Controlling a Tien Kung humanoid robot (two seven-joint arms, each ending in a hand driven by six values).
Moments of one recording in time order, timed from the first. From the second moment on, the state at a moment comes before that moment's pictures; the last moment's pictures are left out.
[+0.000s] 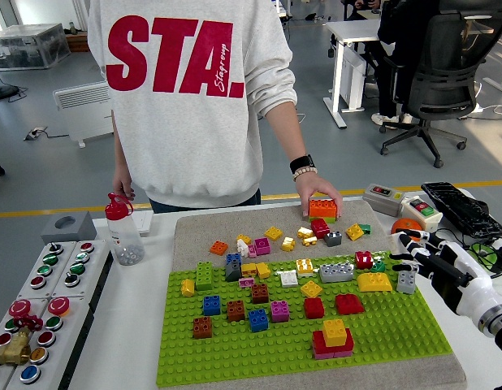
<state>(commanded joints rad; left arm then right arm) -0.09 0.01 -1.22 -0.18 1.01 0.24 0.22 0.26 -0.50 1.17 1.60 -0.53 -0.26 -0.03</state>
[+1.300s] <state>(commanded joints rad) -0.08 0.01 -1.22 -0.18 1.03 0.24 0.22 0.28 -0.56 0.94 1.74 -0.65 -0.40 0.22</state>
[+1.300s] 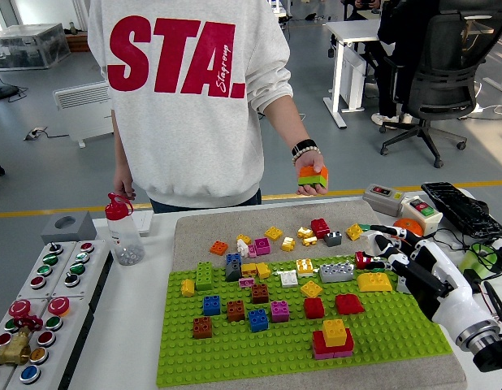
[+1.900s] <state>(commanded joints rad) -0.09 0.01 -1.22 -0.18 1.01 0.24 0.22 0.44 -0.67 0.73 1.61 -1.31 -0.40 0.16</state>
